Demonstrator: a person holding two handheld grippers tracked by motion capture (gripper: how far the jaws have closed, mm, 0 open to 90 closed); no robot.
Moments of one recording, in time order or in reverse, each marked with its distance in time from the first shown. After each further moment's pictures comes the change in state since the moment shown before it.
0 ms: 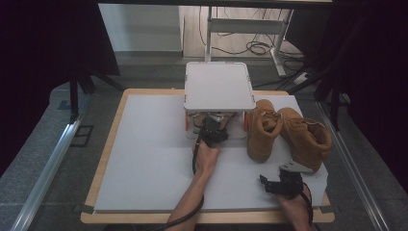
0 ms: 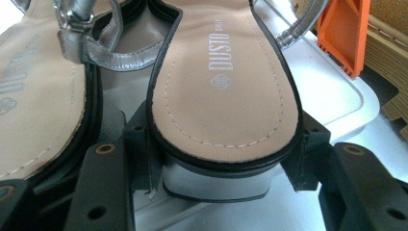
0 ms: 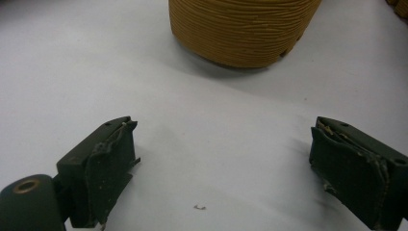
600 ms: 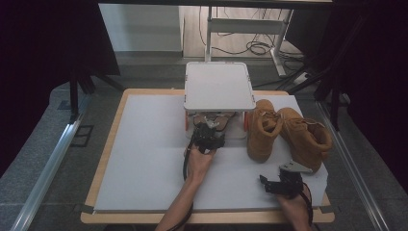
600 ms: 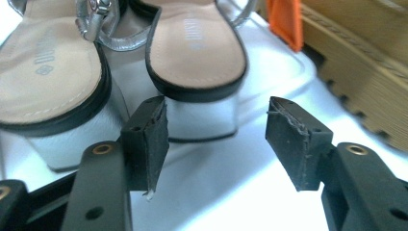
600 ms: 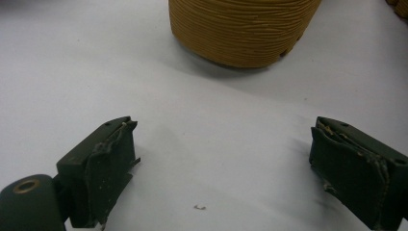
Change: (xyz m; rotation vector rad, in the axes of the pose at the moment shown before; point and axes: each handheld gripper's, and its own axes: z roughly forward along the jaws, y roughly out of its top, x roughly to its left) left arm 0.007 -0.017 -0.046 -0.030 -0.128 0.050; right arm 0.000 0.000 0.000 0.000 0.000 0.000
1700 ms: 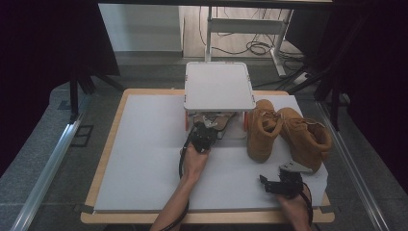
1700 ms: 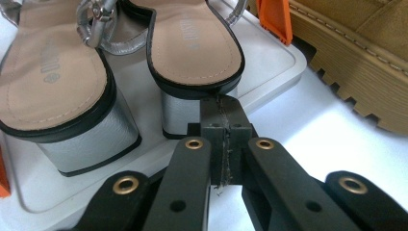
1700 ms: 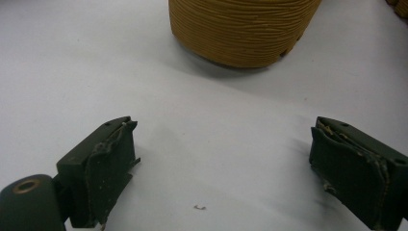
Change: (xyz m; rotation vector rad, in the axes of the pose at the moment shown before) left arm 0.008 0.003 -0.001 0.021 -0.028 0.050; right arm 0.000 0.000 0.000 0.000 0.000 0.000
